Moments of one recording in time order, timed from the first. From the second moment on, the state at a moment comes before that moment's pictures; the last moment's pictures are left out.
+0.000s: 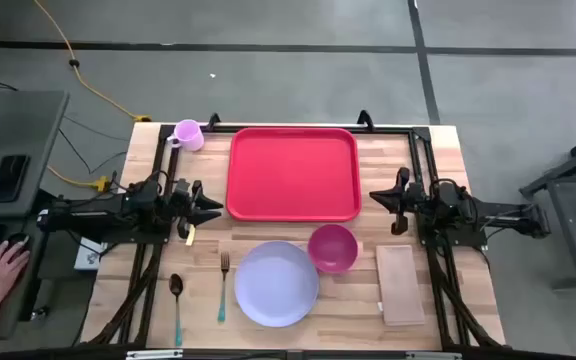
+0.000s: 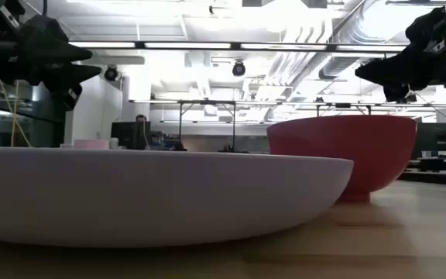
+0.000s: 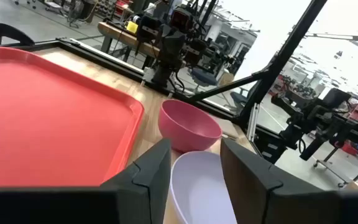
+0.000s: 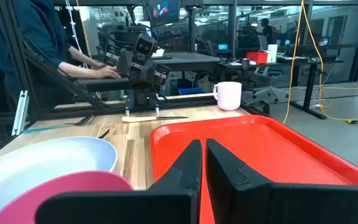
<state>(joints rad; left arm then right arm) 0.07 0.04 0.01 0.03 0.11 -0.42 -0.08 0.02 0.01 0.04 0.10 0.04</state>
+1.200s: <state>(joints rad) 0.07 0.04 0.01 0.03 0.11 -0.42 -0.08 0.02 0.01 0.04 0.10 0.04</state>
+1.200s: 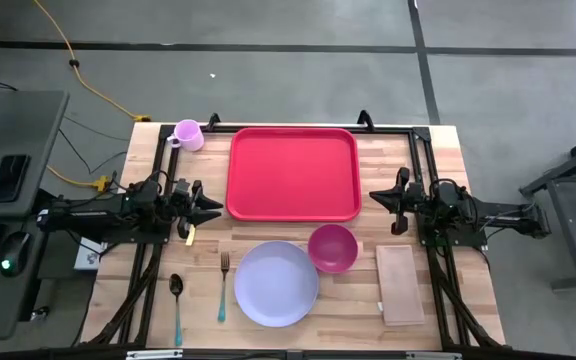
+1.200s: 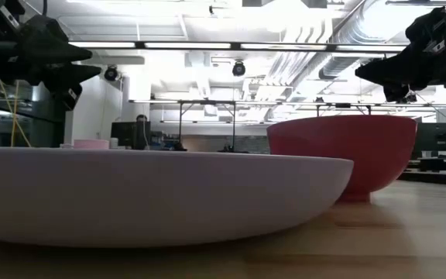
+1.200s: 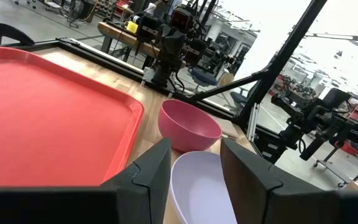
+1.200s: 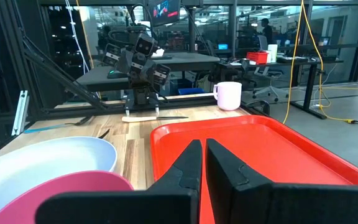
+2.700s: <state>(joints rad) 0.07 0.04 0.01 0.11 0.09 -0.66 -0.08 0.02 0.01 0.09 0.12 0.10</state>
